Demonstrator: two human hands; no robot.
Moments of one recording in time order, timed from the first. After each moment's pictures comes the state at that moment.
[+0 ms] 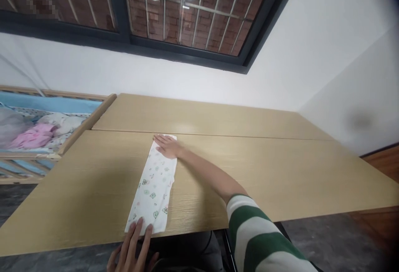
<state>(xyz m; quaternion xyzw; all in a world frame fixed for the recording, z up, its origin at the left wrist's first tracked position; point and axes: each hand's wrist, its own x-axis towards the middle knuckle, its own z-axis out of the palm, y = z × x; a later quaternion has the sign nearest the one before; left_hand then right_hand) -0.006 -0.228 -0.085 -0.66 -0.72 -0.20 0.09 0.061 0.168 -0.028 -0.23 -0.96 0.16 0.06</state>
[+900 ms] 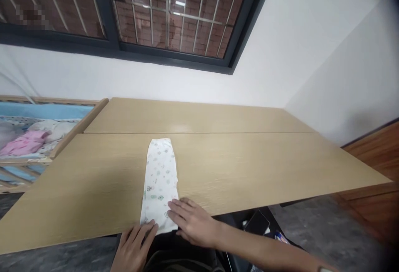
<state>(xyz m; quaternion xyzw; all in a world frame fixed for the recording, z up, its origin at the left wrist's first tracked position) 0.000 -0.201 -0.056 -0.80 -0.50 -0.31 0.12 0.246 -0.092 0.004 -0.16 -0.98 0.11 0.08</state>
